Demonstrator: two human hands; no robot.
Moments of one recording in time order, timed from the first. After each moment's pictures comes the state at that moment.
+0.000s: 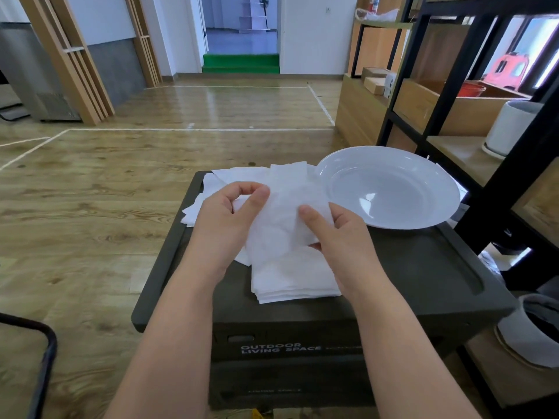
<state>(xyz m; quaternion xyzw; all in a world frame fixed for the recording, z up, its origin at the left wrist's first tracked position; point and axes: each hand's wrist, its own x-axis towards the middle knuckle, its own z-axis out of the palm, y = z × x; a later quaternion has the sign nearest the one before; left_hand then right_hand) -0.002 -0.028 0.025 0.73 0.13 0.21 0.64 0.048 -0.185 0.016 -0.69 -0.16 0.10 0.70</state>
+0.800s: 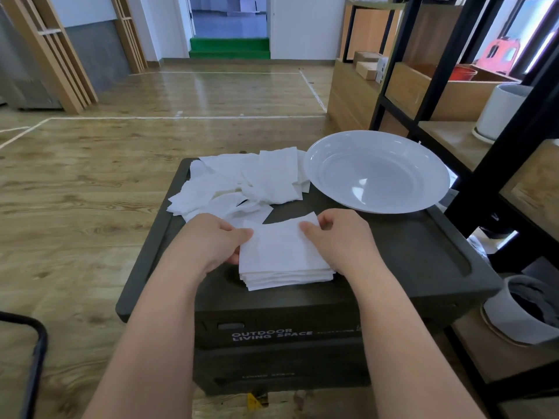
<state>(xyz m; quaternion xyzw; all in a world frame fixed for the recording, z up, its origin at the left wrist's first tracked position) -0.008 -0.023 0.009 0.82 0.31 0.01 0.47 0.067 -0.200 -0.004 -0.92 -0.11 0.03 0.38</state>
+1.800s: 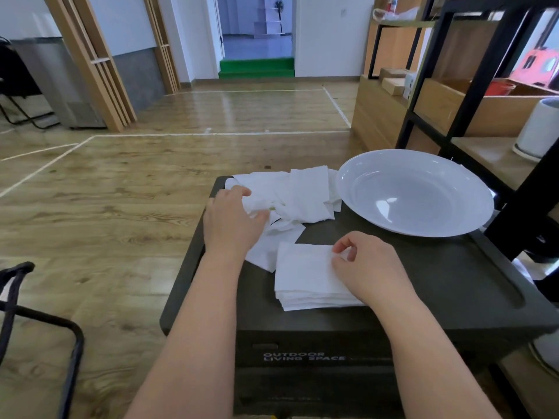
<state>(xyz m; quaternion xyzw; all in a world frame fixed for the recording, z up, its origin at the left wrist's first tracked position) 0.037 0.019 -0.004 0.89 0.27 0.26 0.25 0.055 -0.191 0.000 -0.94 -0.13 0.04 0.31</state>
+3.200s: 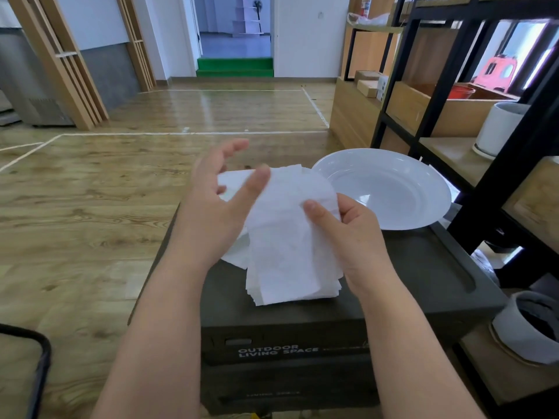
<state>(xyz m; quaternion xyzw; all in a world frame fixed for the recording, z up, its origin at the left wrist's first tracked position) -0.018 -0.032 0.065 0.81 0.07 0.30 0.50 0.046 -0.198 0.030 -0.68 -0.17 0.06 0.71</state>
